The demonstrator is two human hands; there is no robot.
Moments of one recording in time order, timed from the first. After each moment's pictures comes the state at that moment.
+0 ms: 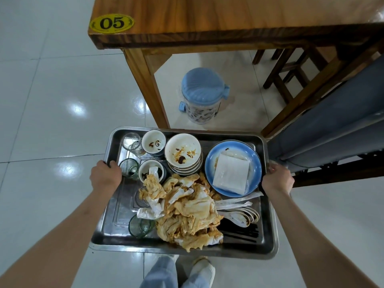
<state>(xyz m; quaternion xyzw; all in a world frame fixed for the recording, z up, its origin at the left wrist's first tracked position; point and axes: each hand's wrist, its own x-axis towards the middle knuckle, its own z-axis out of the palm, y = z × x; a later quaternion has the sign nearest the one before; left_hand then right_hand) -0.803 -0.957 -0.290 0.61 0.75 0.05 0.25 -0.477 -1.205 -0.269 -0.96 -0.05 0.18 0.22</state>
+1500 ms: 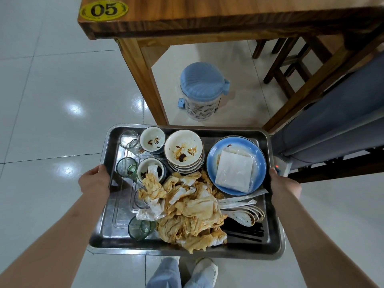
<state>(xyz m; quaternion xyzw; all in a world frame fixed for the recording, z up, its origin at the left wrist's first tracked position) -0.817 -0.957 -0.309 0.33 0.83 0.27 0.37 -0.475 -1.222 -0.300 -0.89 0.23 0.23 0.33</state>
